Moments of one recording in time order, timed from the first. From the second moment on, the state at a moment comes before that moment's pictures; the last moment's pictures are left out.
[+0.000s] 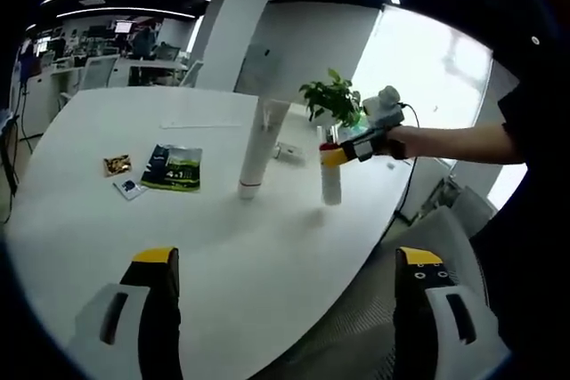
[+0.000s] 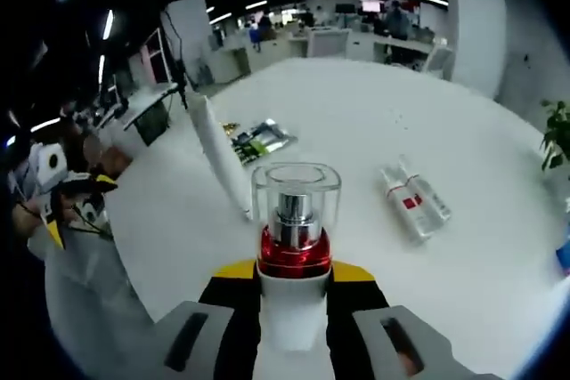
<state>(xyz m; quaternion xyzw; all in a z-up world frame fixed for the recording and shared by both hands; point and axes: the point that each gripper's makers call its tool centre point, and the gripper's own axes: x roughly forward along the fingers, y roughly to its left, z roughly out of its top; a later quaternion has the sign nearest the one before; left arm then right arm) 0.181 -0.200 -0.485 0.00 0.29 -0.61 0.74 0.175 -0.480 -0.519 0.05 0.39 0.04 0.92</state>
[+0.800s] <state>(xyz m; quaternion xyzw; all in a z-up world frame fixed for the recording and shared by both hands) 0.171 -0.208 -0.452 0.01 0.26 -0.63 0.73 0.173 -0.396 -0.449 0.01 0.31 0.19 0.93</state>
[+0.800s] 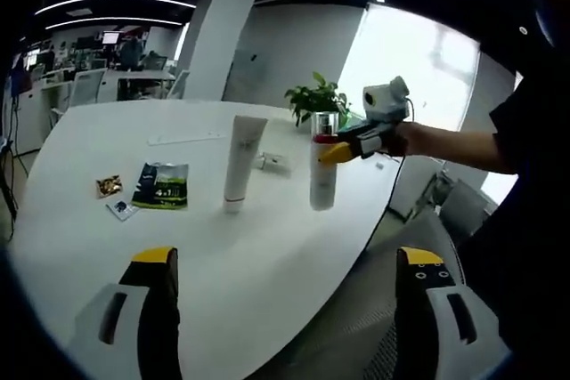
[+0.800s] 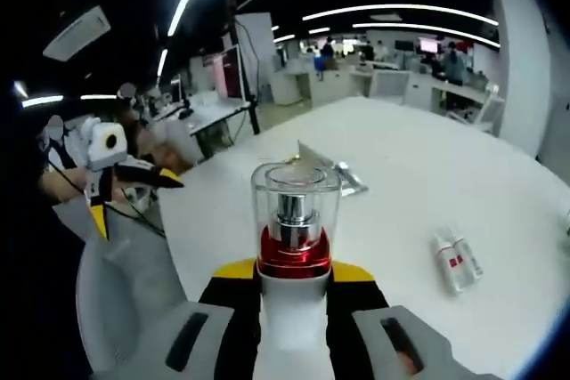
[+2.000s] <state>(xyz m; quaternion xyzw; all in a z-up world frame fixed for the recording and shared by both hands) 0.142 -0.274 -0.377 -0.01 0.17 -0.75 0.63 0.164 -0.252 -0.335 -0.02 0.15 0.46 0.88</state>
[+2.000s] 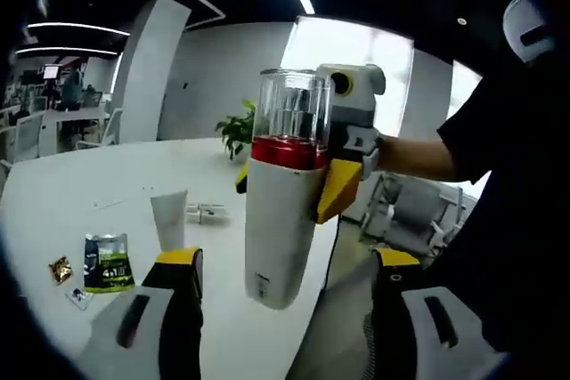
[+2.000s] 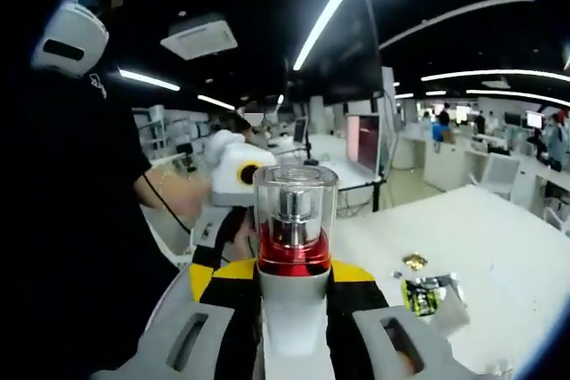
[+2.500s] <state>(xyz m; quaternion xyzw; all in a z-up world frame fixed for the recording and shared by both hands) 0.129 -0.276 -0.352 -0.01 0.13 -0.79 0.60 0.153 -0.239 -0.319 -0.01 0.13 0.50 0.86</state>
